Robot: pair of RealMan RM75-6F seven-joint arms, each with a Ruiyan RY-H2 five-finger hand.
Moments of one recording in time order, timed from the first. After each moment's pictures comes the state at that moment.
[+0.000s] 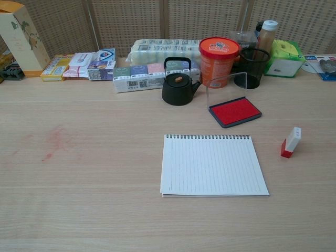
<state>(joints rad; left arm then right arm) -0.04 -0.79 0.02 -1.93 1.55 1.48 0.02 0.04 -1.15 0.06 -1.80 -1.52 1.52 -0.38</state>
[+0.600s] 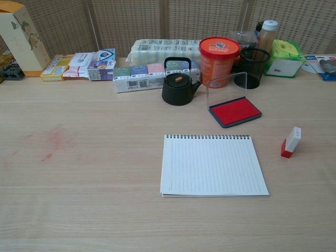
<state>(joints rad) -0.03 -0.78 0.03 -1.93 1.56 1.50 -0.01 0.09 -1.29 0.06 -1.58 -1.58 1.49 -0.26</state>
